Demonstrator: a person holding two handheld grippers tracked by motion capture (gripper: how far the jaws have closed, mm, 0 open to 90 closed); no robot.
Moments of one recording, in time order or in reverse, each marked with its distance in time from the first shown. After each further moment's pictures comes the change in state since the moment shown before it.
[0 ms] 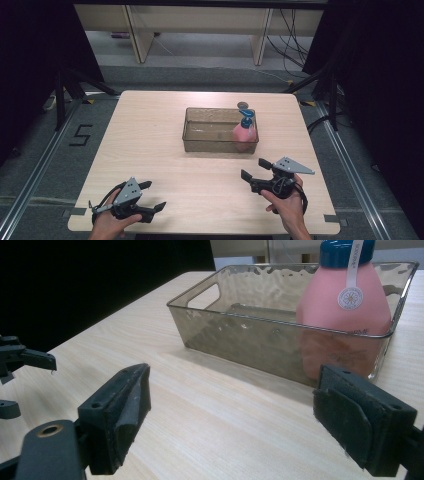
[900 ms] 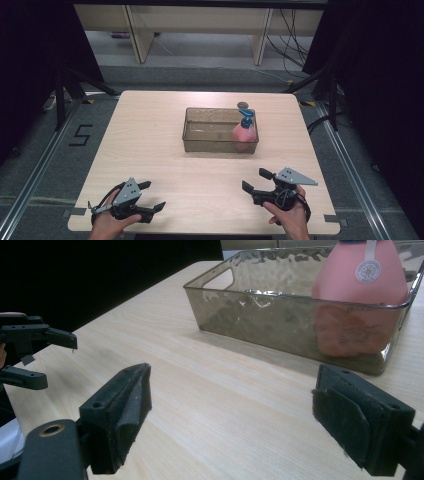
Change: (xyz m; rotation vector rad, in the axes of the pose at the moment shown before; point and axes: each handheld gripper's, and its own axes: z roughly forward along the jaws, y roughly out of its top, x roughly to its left) left arm 0.000 -0.002 -0.002 0.012 -0.002 -0.012; right arm 0.011 -0.017 -0.016 0.014 0.038 -0.002
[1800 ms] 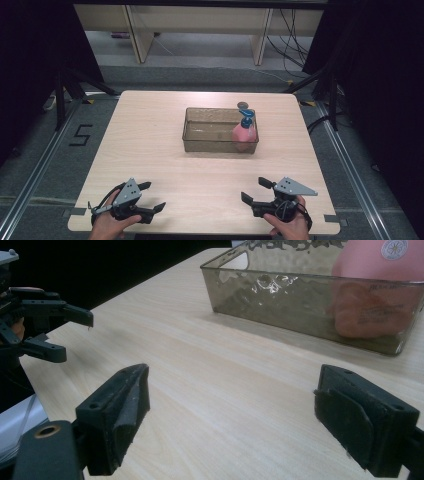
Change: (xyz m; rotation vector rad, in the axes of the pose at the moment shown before) left arm -0.001 -0.001 0.000 -0.007 0.002 -0.005; right arm 0.016 -0.016 -0.012 0.037 0.022 -0.014
